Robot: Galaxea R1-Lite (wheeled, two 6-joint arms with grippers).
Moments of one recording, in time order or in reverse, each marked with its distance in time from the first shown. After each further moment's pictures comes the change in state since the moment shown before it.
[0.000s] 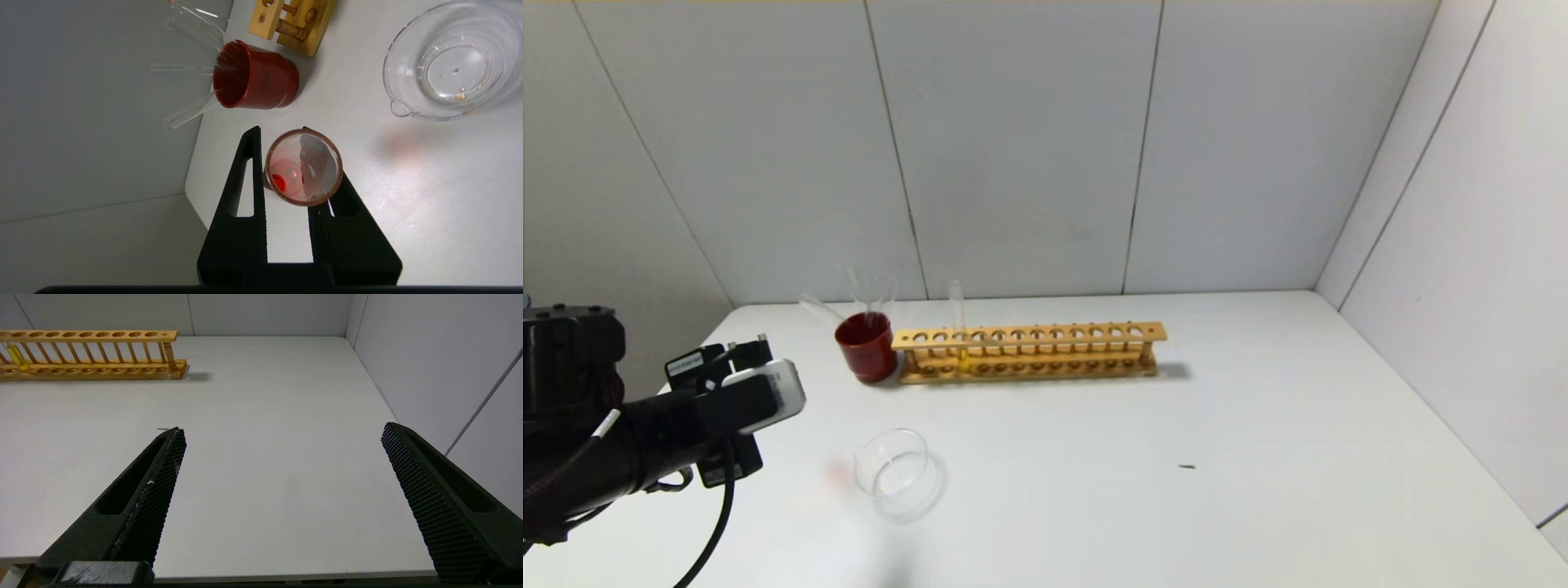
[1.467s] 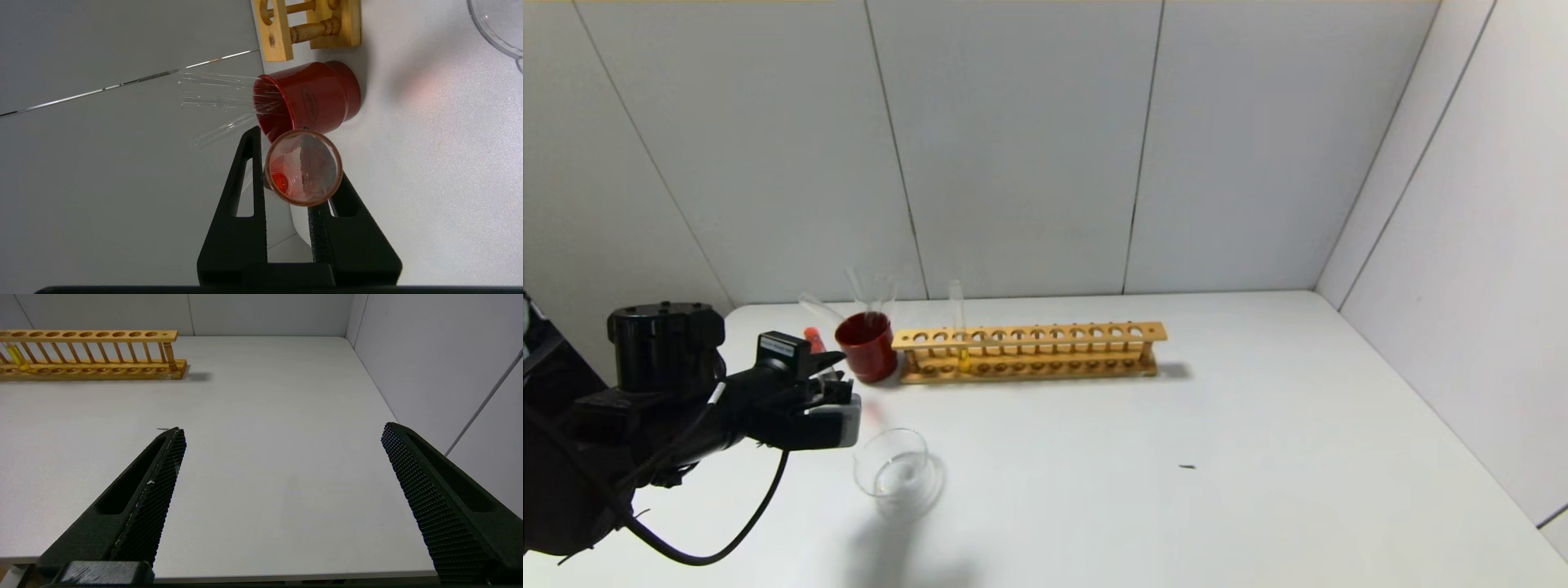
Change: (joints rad) left arm -0.004 0.325 -0.035 -0.330 -0.026 0.533; right arm 0.000 0.000 0.000 0.000 0.000 0.000
